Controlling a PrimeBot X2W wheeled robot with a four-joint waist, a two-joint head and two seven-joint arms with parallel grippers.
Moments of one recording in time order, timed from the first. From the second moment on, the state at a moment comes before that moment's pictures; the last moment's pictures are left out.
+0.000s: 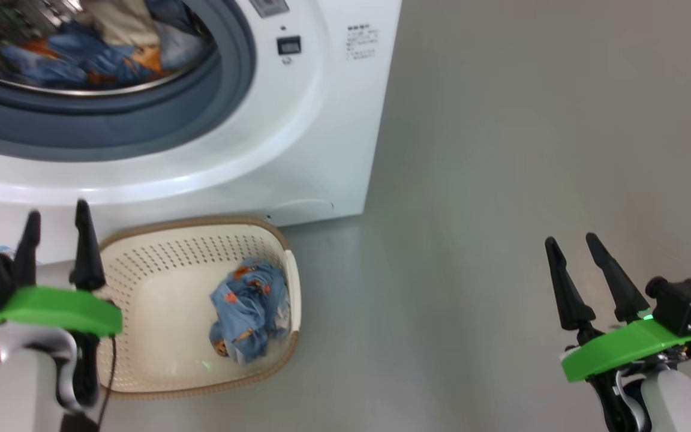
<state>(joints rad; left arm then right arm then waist) -0.43 0.15 0.04 0.47 -0.37 -0.13 -0.26 -0.22 -0.19 0.06 0.27 0.43 0.13 -0.26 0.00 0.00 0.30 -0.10</state>
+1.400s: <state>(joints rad) 0.07 0.08 0.12 0.15 -0.31 -0.13 -0.26 -0.03 -0.24 0.02 0.27 0.45 0.13 -0.26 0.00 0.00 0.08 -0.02</state>
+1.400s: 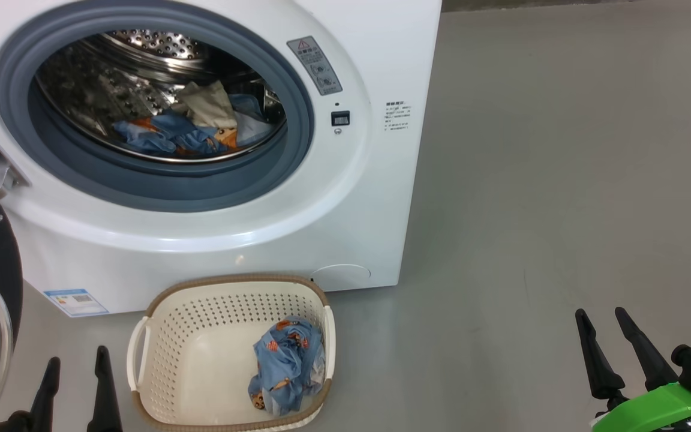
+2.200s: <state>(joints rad) -0.18 0.08 -0.03 0.37 -0.37 -0.13 -0.26 -0.20 -0.18 0.02 0.24 0.44 0.13 -0.26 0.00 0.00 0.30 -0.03</state>
